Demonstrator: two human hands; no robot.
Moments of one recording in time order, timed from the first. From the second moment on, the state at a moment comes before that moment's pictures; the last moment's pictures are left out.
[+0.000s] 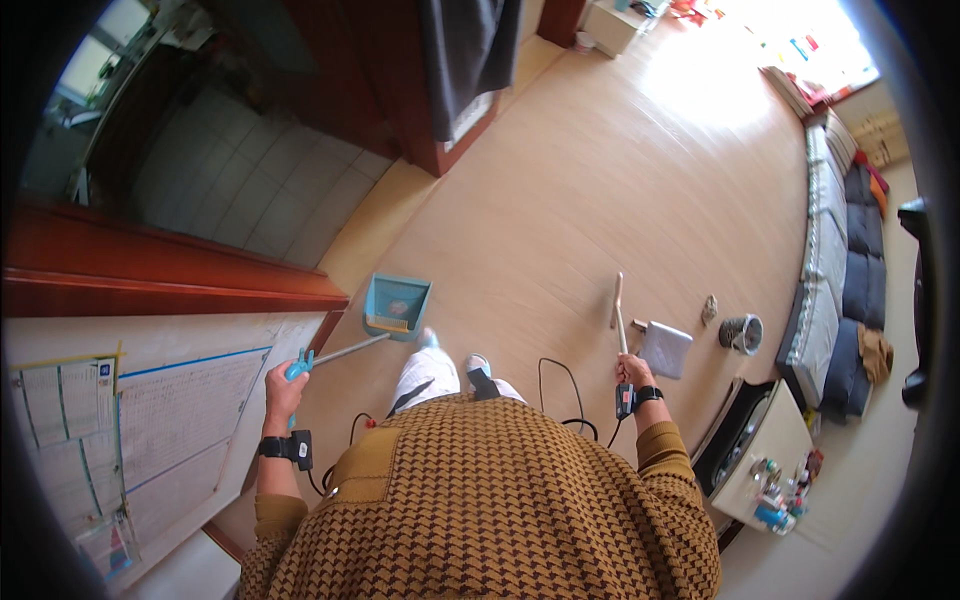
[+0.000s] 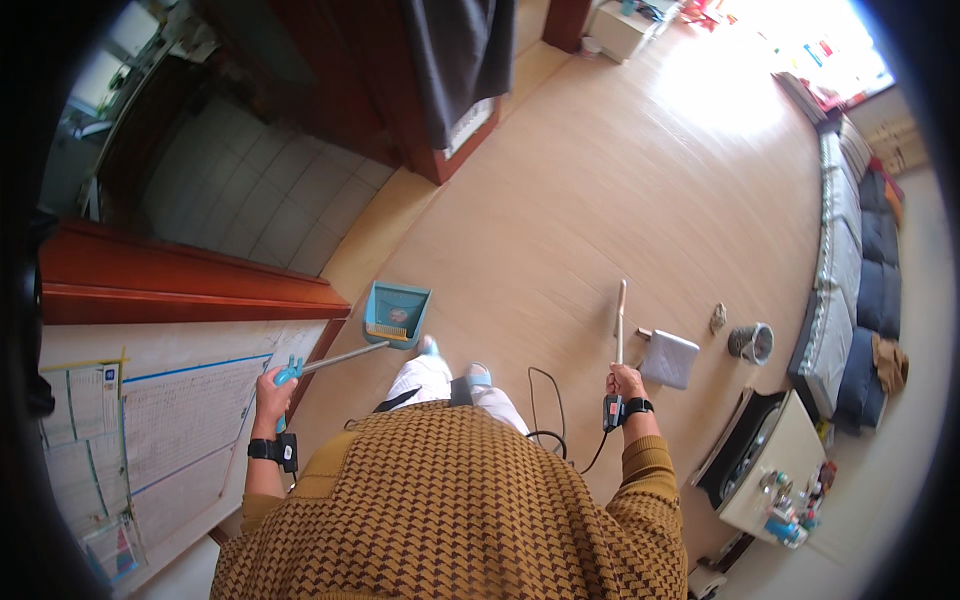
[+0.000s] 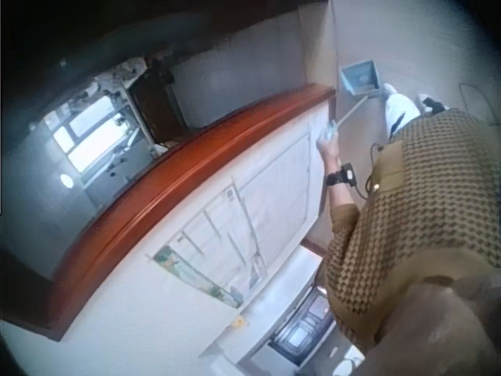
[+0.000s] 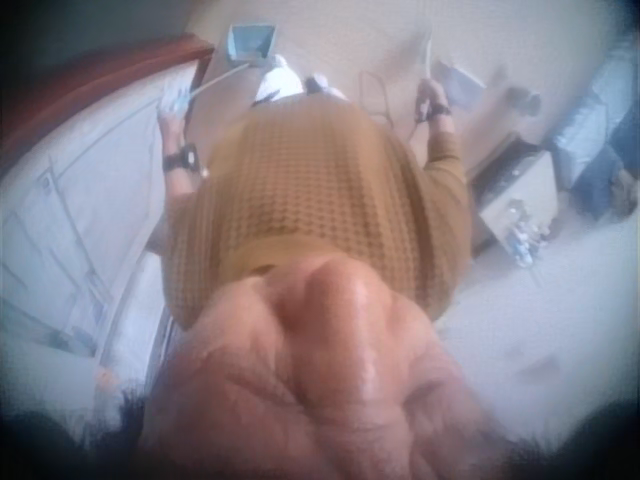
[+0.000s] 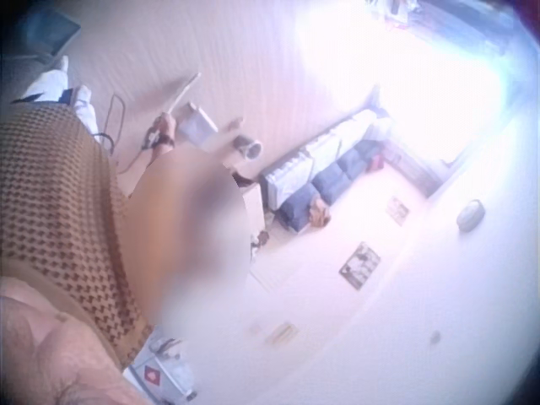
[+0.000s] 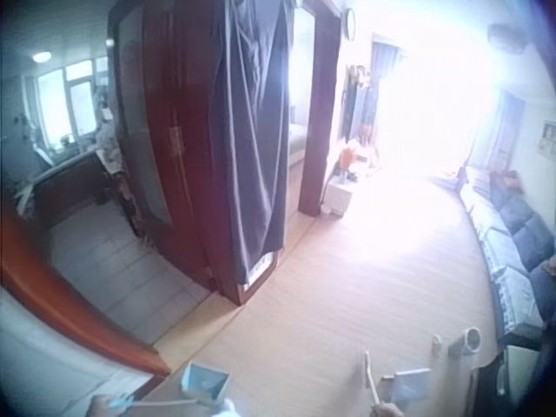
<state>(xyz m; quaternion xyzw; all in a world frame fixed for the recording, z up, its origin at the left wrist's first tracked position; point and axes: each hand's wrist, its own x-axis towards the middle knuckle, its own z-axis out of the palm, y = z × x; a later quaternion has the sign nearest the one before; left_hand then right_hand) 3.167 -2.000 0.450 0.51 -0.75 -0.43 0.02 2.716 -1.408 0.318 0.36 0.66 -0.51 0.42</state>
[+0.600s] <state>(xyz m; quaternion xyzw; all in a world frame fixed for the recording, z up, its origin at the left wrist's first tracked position) 3.149 -2.093 0.424 0.52 -0.77 -0.37 0.00 2.669 -1.831 0.316 0.12 0.71 -0.25 0.65</state>
